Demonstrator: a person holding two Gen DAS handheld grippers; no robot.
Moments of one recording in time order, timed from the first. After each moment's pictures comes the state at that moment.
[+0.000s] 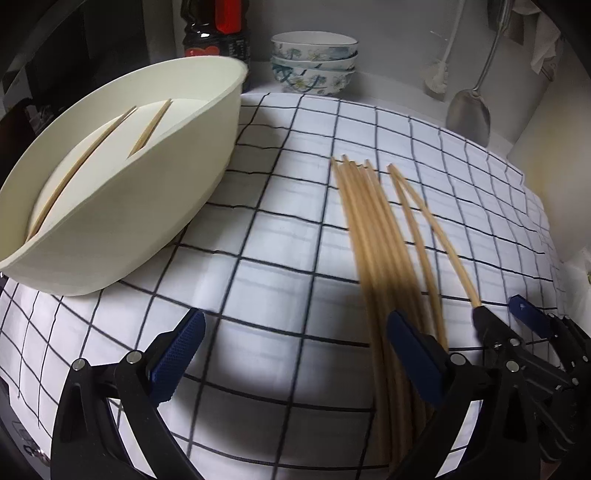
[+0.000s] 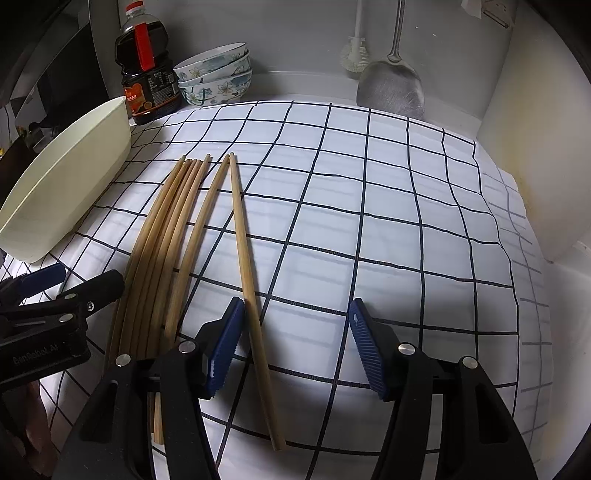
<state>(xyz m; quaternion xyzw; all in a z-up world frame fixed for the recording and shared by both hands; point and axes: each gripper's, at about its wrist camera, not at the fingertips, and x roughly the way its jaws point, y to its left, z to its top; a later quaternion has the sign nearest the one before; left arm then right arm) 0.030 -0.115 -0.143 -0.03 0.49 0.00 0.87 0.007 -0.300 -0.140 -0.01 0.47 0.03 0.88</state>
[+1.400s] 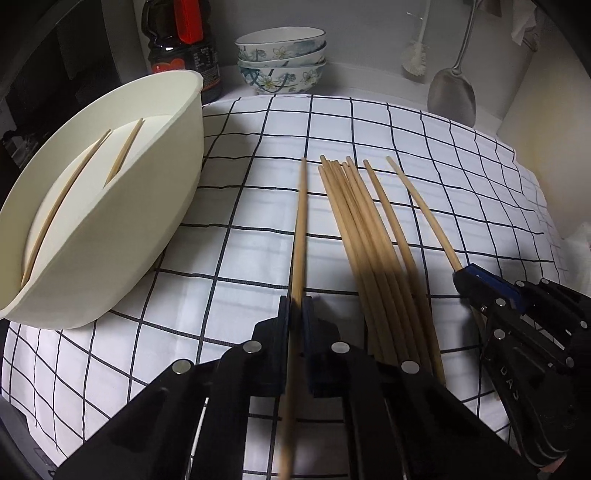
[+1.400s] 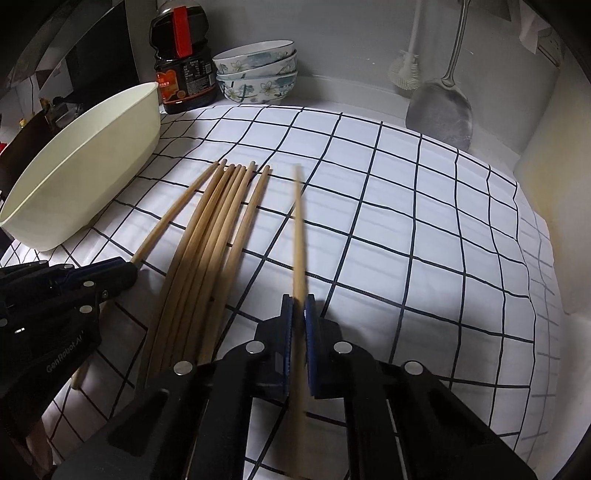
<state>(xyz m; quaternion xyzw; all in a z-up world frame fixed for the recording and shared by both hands) 0.041 -0.136 -0.138 0.01 0.50 -0.04 0.87 0.034 -0.274 -0.138 -0.05 0.47 0.09 0.88</state>
